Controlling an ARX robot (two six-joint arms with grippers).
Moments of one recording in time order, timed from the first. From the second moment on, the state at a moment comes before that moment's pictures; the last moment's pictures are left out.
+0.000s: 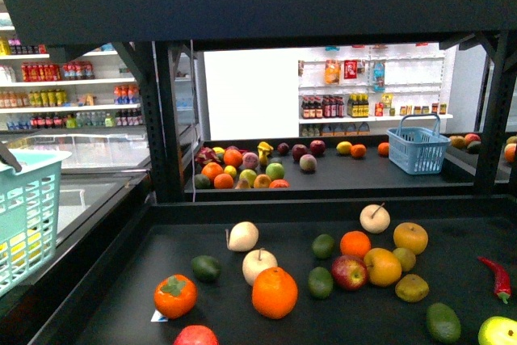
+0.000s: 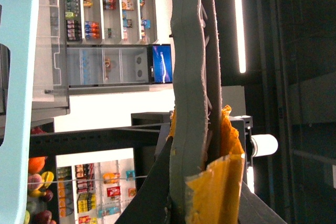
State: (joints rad) left arm 0.21 2.07 1.27 1.18 -0.26 -1.56; right arm 0.00 0.01 0.02 0.00 0.00 0.00
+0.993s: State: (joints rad) left arm 0.25 2.12 1.16 1.23 -0.23 -1.55; right arm 0.00 0.01 0.02 0.00 0.00 0.00
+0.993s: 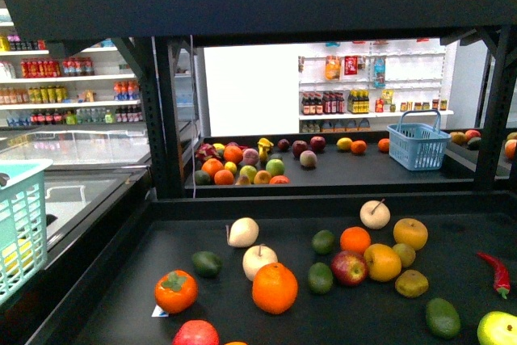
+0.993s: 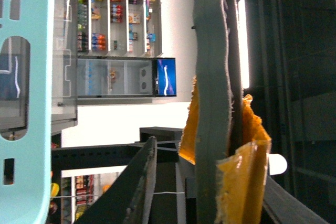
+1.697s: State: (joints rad) left arm 0.28 1.82 1.07 0.83 -0.20 -1.31; right arm 0.00 0.01 0.02 0.00 0.00 0.00
